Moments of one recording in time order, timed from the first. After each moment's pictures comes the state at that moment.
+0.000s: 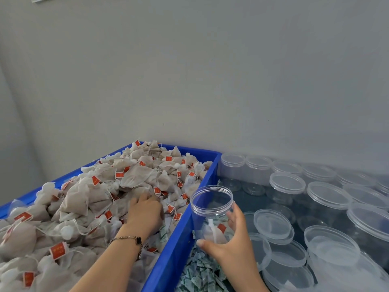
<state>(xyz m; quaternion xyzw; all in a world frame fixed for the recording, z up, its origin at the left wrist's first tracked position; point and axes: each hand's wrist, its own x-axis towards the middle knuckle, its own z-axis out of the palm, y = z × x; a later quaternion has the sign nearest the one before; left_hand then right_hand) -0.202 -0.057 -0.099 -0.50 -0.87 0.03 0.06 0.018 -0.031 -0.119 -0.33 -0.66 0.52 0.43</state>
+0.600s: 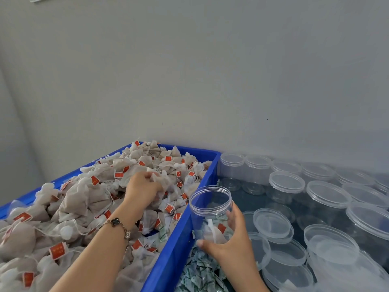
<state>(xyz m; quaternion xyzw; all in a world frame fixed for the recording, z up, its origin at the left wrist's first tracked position) -0.192 -0.061 -0.038 -0.30 -0.76 -0.55 -0.17 0.017 -0.030 -0.119 -0.34 -0.66 0.53 0.41</state>
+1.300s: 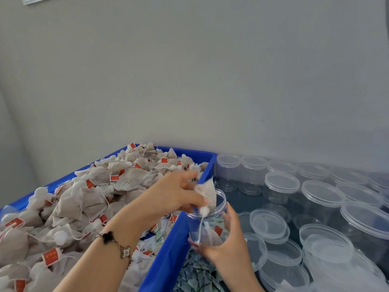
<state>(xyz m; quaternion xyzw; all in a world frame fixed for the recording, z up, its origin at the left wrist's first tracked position) -0.122 -0.079 0.006 -0.53 -0.66 -0.41 -0.34 0.014 -0.028 -0.124 -0.33 -0.66 0.52 0.43</state>
